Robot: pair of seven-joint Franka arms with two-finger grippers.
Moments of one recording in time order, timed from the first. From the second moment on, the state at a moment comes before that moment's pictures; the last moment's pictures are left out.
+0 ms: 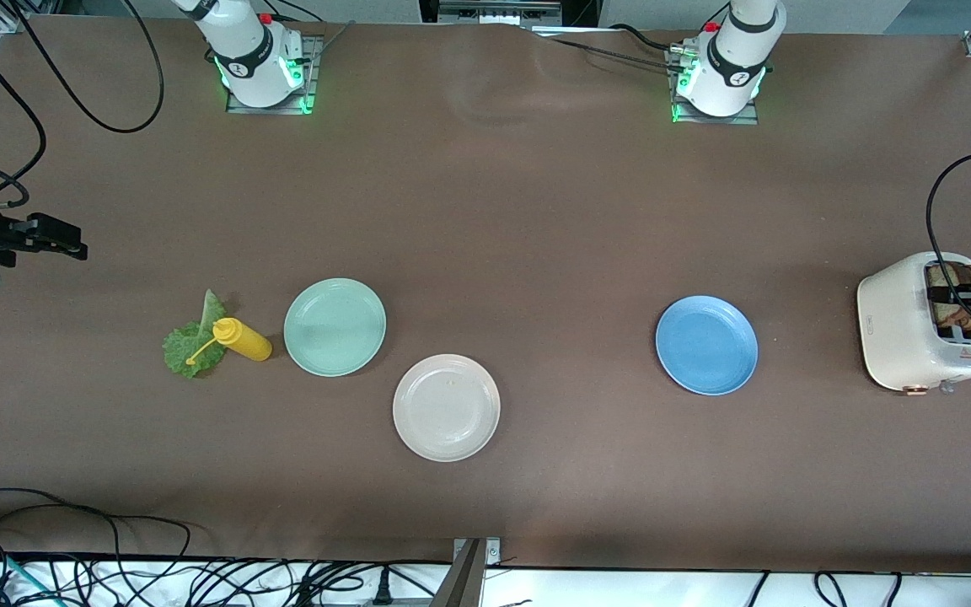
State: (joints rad) left arm 0.26 0.56 0.14 -1.45 0.11 1.68 0.34; right arm 0.00 0.20 -0.08 -1.50 -0.01 1.62 -0.20
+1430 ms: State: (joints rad) left arm 0.20 0.41 -0.09 -1.33 0.03 1.52 0.09; right arm 0.00 0.20 -0.08 -1.50 -0.01 1.62 -0.20
